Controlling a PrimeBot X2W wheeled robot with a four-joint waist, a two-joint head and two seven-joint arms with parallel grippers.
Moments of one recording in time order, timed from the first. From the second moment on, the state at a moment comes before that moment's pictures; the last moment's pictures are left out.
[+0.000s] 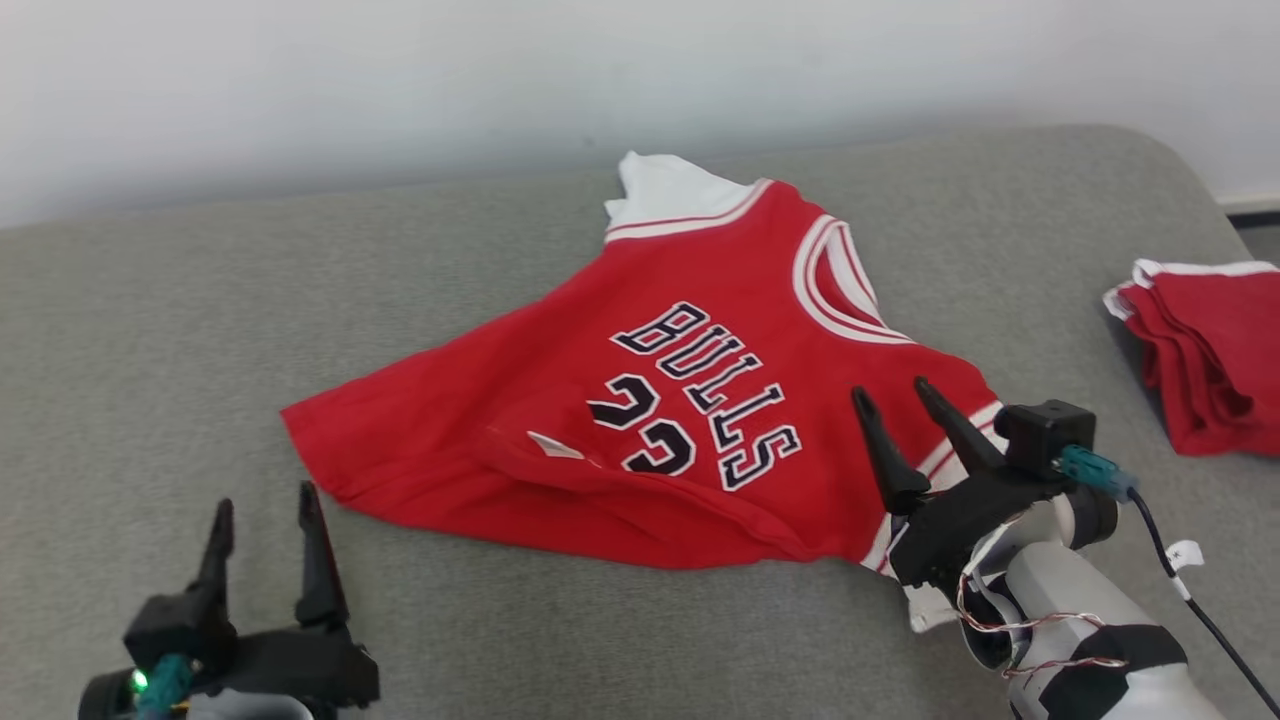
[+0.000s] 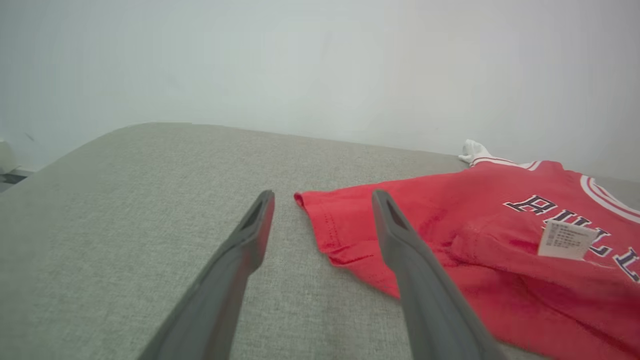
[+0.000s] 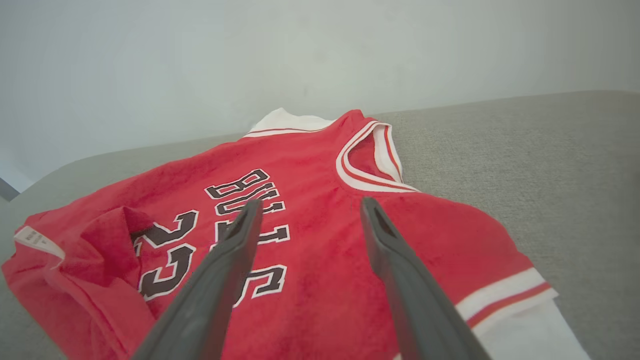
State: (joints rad) left arm -0.17 0.05 0.04 0.32 -0.22 0.00 -0.26; right arm -0.59 -0.30 0.54 0.77 0.69 0.13 -0.26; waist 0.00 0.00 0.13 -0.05
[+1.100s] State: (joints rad) left arm -0.69 0.29 0.09 0.83 -0.11 -0.06 -0.13; right arm -0.32 -0.16 0.02 0.44 0.43 0.13 -0.26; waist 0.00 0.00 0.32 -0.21
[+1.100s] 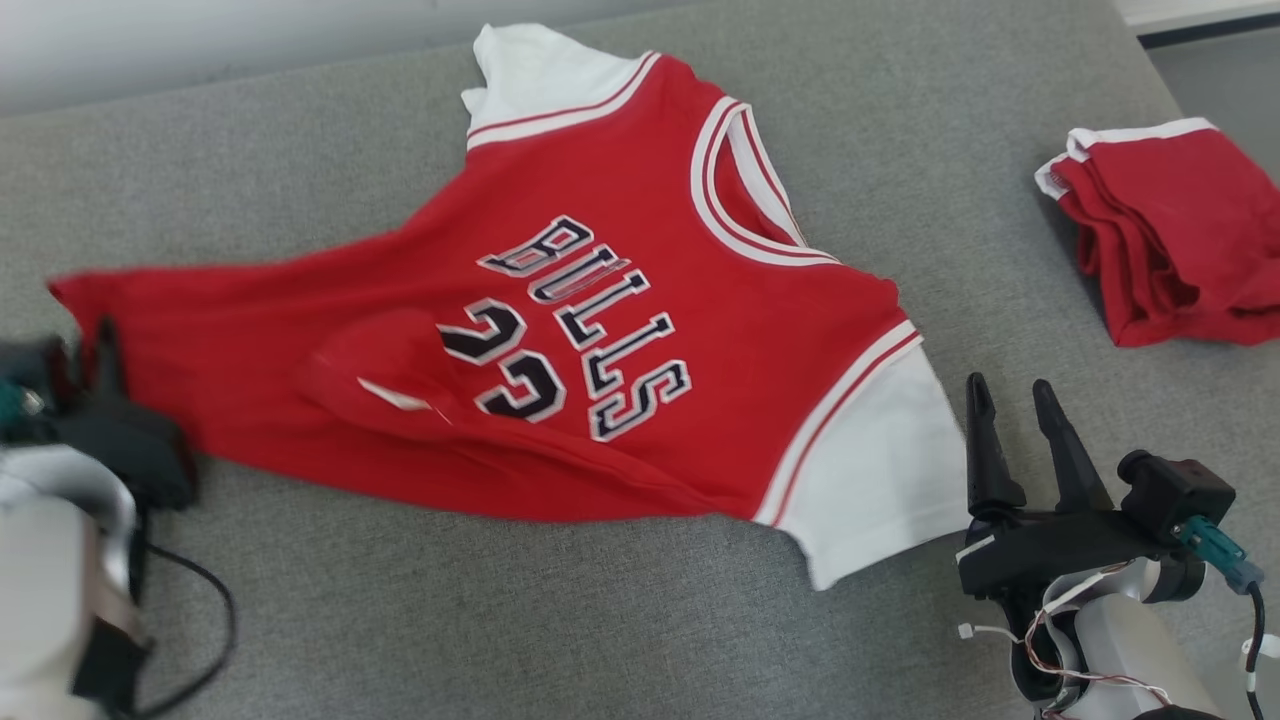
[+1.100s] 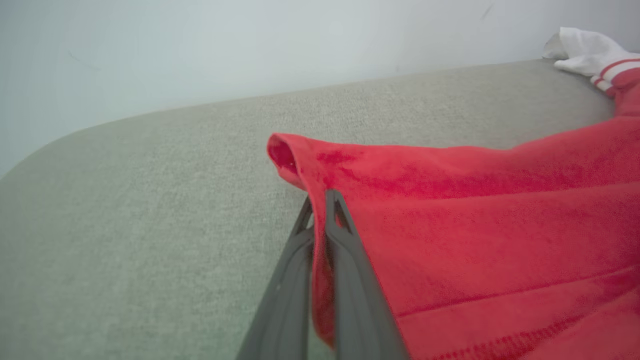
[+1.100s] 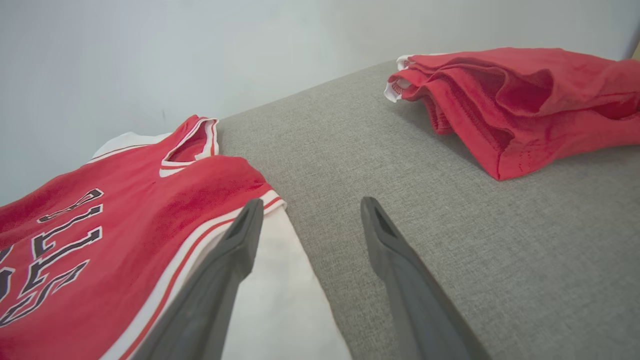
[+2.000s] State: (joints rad) left arm -0.67 0.22 0.06 0.69 -0.18 -0.05 -0.18; right arm -0.31 -0.11 -0.04 0.46 0.39 0.13 -0.26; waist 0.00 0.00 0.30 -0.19
